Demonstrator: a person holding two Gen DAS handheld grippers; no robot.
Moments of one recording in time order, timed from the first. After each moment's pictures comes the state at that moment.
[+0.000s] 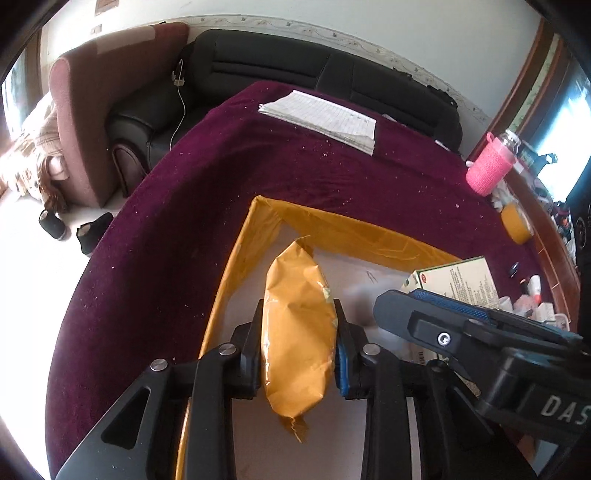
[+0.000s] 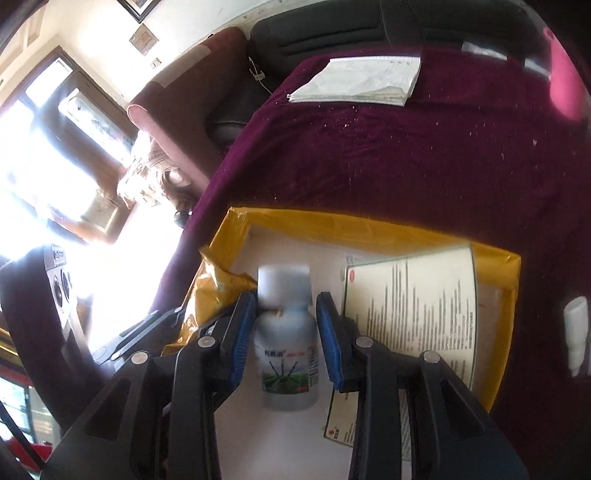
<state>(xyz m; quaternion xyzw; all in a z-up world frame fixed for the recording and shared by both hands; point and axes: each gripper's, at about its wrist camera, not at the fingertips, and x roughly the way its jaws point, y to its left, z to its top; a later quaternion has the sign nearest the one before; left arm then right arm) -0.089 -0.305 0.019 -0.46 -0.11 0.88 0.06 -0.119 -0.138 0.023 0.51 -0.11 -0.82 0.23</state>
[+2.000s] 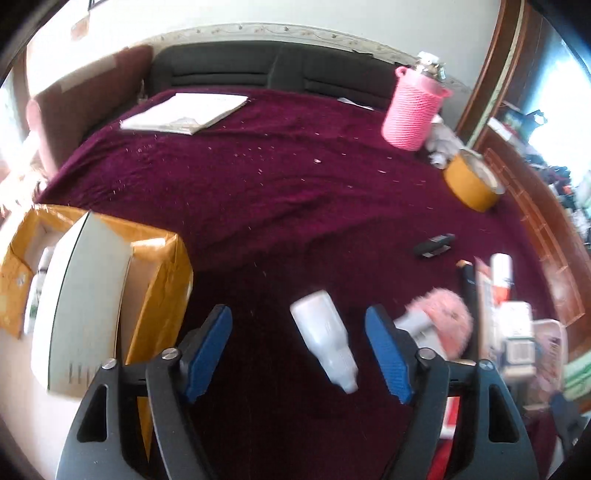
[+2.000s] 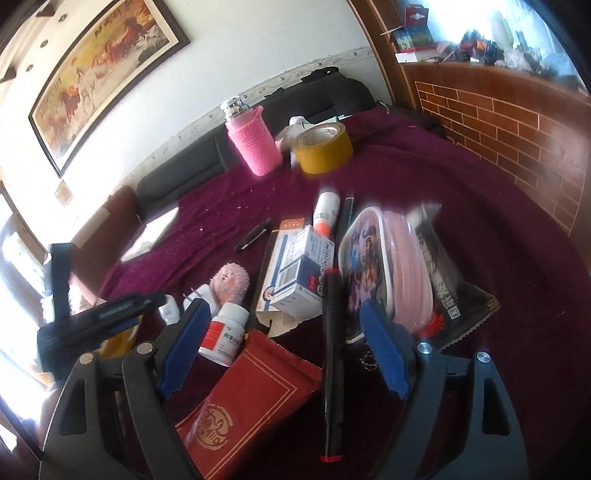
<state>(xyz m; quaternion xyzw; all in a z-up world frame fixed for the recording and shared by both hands) -0.100 -0.011 0.015 -0.46 -0.05 0.89 0.03 0.043 0.238 0.030 0.32 -0.23 -0.92 0.00</state>
